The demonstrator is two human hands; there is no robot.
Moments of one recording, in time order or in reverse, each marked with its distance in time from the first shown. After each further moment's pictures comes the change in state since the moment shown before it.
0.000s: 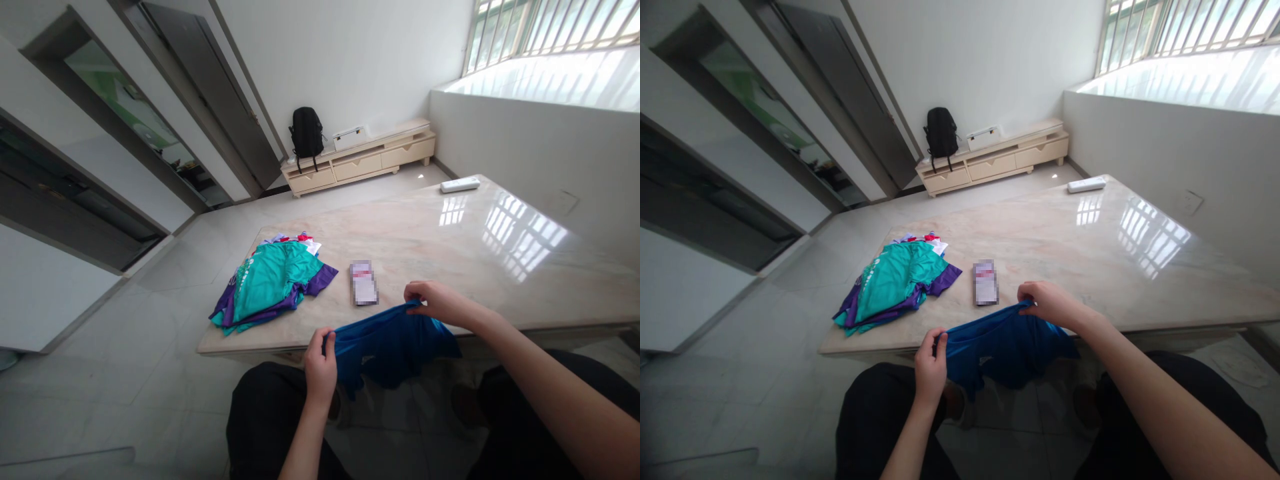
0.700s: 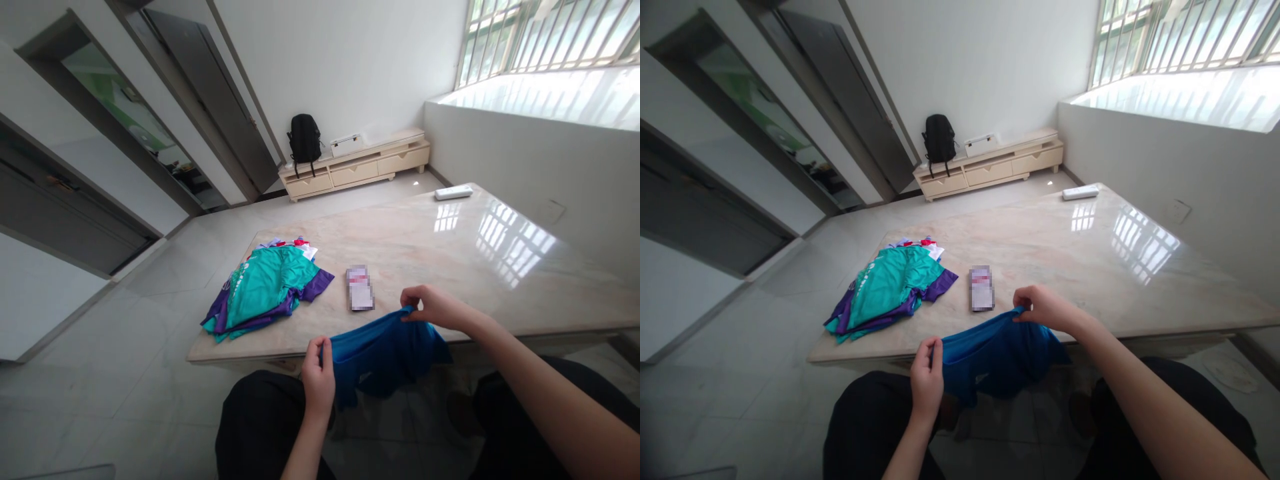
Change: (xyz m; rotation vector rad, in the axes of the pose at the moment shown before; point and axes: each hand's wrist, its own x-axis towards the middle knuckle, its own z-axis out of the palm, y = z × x) left_hand -0.010 0.008 0.009 -0.137 0.061 -0.175; right_hand 0.001 0.000 -0.004 0.161 -0.019 0.018
